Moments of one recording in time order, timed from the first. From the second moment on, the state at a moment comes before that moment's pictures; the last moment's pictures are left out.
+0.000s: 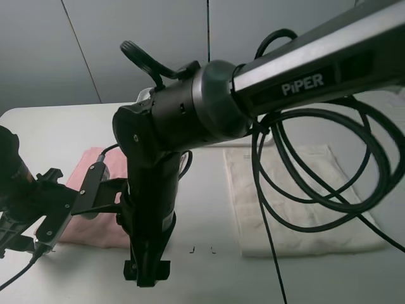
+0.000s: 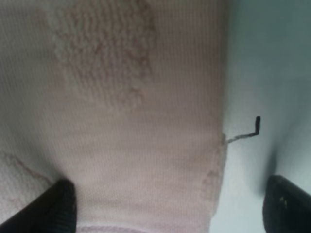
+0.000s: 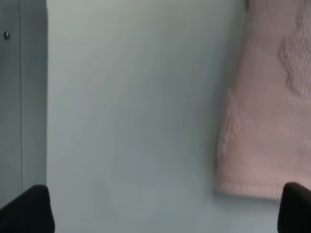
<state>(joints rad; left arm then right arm) -0.21 1.78 -0.61 0.24 0.50 1.31 1.08 2.09 -1.35 0.27 0.85 -0.70</state>
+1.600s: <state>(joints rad) -0.21 1.78 -0.61 0.25 0.50 1.31 1.08 2.21 -1.38 0.02 0.72 -0.45</state>
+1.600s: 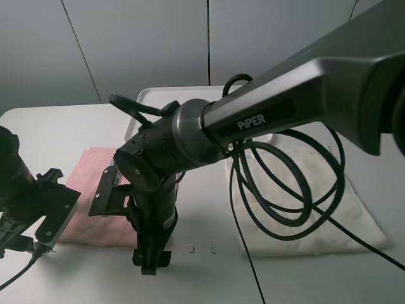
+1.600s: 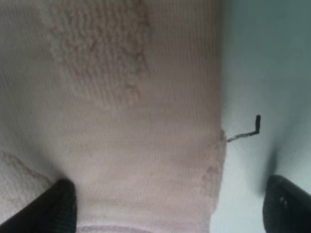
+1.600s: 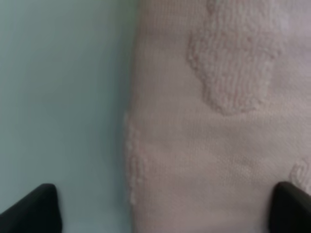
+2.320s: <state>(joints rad) -0.21 1.78 -0.61 0.21 0.47 1.31 1.08 2.22 -1.38 -0.04 0.68 -0.42</state>
